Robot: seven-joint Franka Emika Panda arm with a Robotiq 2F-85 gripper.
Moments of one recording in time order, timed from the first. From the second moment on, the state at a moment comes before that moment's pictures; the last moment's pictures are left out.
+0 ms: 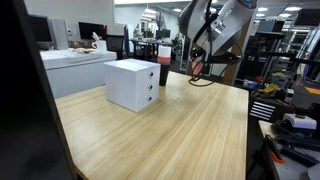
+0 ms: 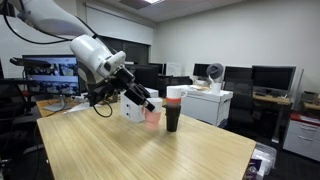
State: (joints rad) arm 0.97 0.46 -1.18 -2.40 1.59 3.45 -0.71
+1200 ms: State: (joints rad) arm 0.94 0.68 -1.01 -2.44 1.55 3.44 -0.35
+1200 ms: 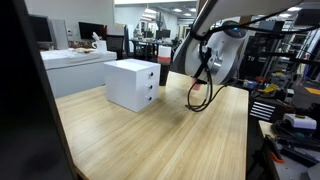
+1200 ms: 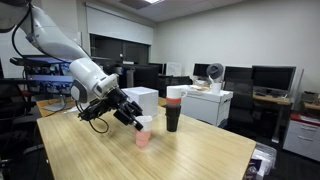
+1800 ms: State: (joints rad) arm 0.93 0.69 -1.01 -2.45 1.49 3.44 -0.31
